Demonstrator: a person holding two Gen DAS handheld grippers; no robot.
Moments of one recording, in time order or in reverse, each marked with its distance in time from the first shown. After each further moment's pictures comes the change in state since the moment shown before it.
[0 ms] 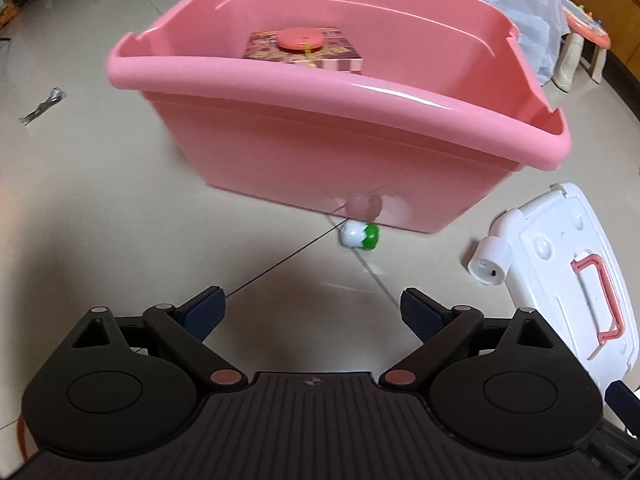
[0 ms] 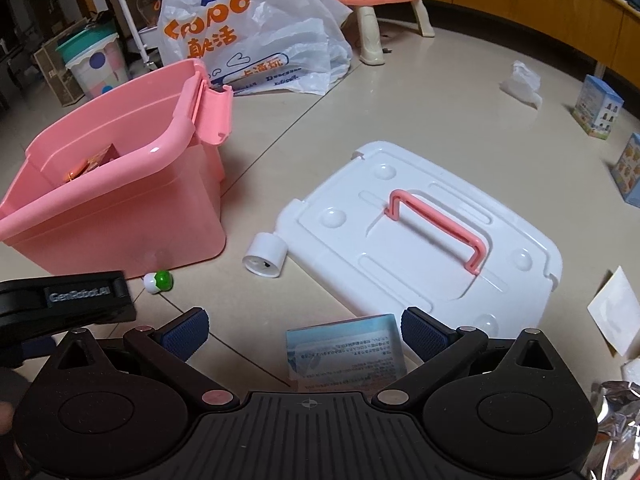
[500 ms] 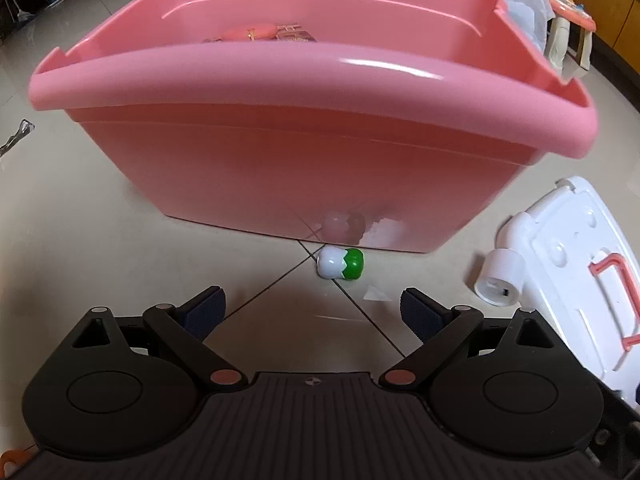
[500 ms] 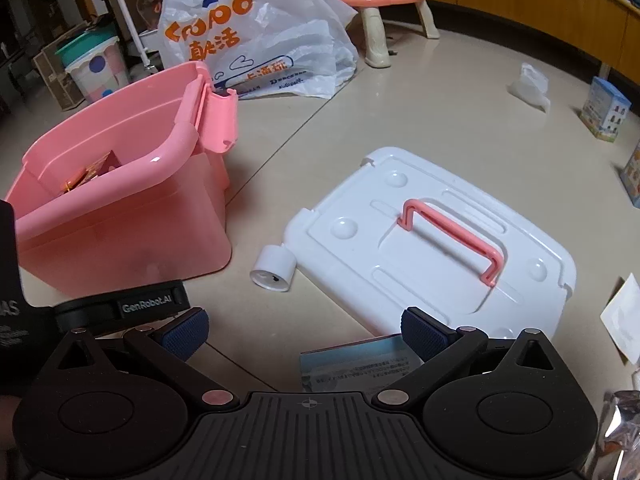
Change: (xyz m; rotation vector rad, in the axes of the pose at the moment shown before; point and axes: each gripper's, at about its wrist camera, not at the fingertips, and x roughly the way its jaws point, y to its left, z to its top) left arm 0.040 -0.017 0.003 0.060 -0.064 -0.007; right arm 0.013 0.006 0.009 0.016 -0.008 0.010
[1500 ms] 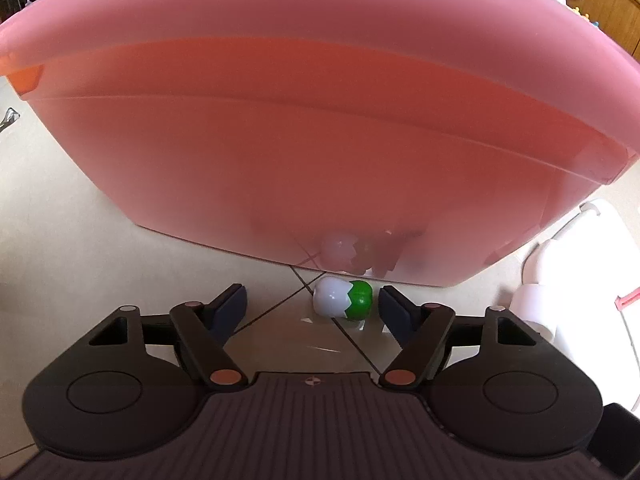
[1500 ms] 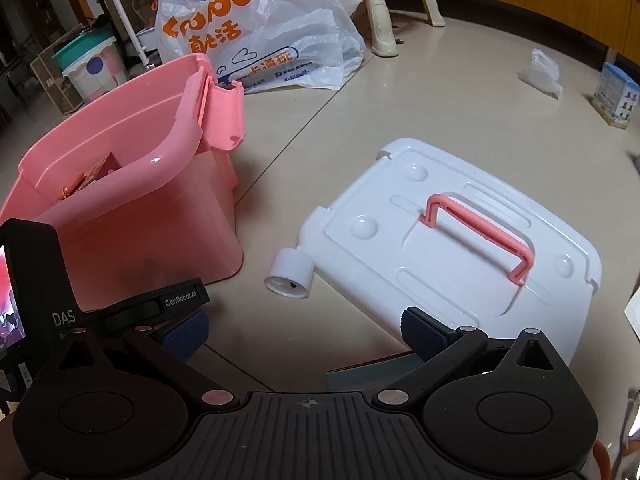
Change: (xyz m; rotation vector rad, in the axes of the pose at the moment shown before) left arm 0.030 -0.014 -0.004 -0.040 -0.044 -0.017; right arm 0.020 0.008 0.006 0.026 0.019 0.027
